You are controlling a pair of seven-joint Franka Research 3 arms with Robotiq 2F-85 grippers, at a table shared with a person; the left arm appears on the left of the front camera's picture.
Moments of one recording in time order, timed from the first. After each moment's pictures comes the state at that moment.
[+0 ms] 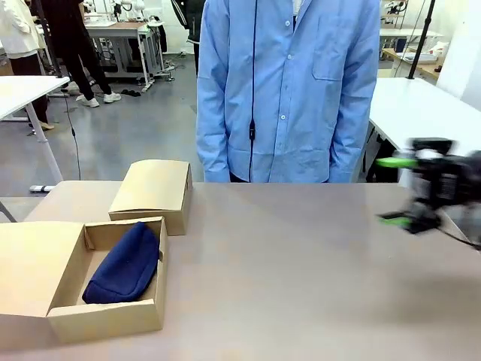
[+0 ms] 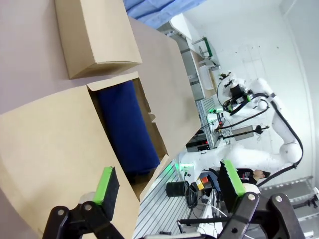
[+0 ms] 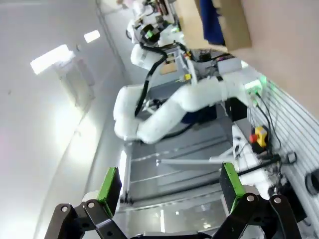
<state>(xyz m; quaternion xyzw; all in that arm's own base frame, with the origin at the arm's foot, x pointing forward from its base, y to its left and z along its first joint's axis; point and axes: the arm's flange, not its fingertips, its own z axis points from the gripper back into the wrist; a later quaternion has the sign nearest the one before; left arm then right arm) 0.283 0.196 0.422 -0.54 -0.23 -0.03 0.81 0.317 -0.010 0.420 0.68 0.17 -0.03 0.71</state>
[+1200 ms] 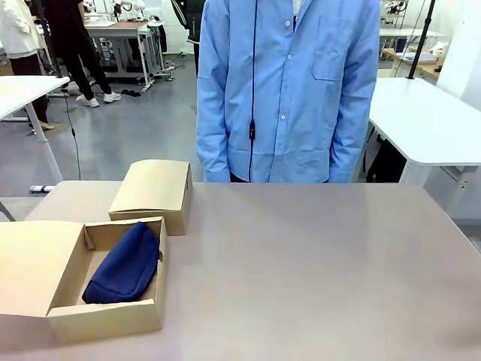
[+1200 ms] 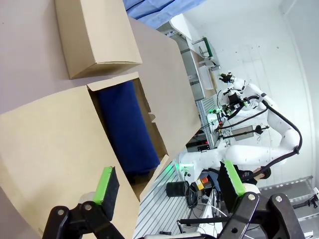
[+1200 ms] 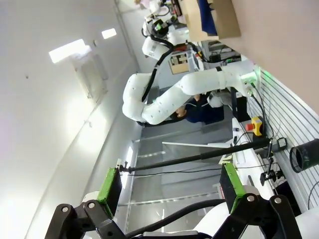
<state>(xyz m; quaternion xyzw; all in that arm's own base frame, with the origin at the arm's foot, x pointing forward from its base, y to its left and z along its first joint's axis) 0.284 0.196 0.421 -0.54 -0.23 -0.03 0.81 0.285 -0.118 0.391 0.71 0.15 -0.03 0.69</state>
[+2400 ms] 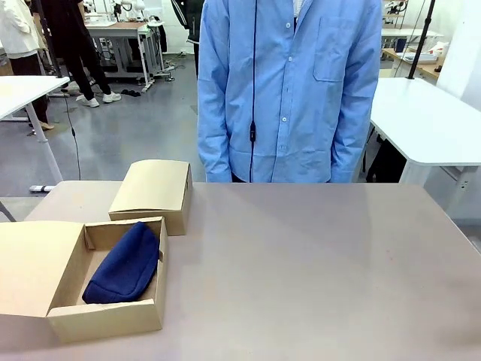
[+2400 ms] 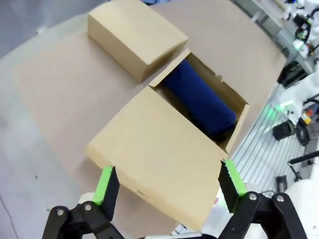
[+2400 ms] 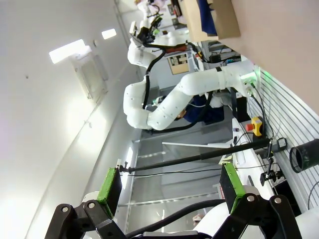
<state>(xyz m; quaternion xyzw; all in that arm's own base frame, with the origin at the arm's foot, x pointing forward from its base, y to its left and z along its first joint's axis) 0.270 0.231 0.515 -0.27 -0.32 -0.28 0.86 0.285 -0.118 0.391 0.71 0.15 -0.03 0.69</state>
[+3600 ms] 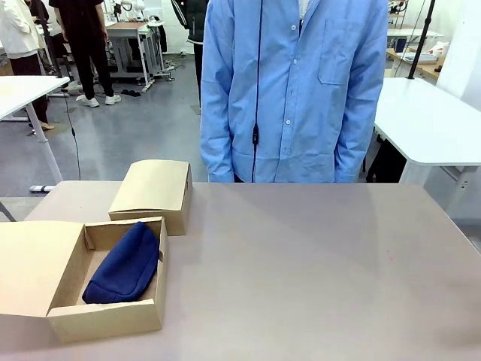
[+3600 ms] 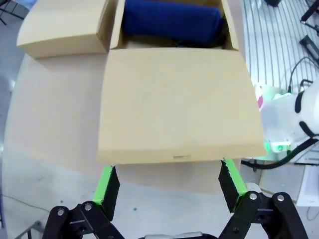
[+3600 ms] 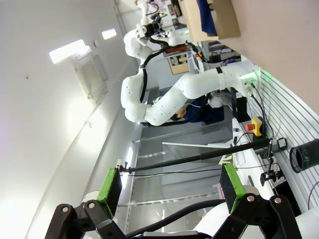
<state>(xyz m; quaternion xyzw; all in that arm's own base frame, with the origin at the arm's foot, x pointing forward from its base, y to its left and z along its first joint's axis) 0.305 0.232 0.489 -0.17 -0.24 -0.62 0.73 0.285 -0.118 0.391 0.71 0.15 -0.03 0.69</state>
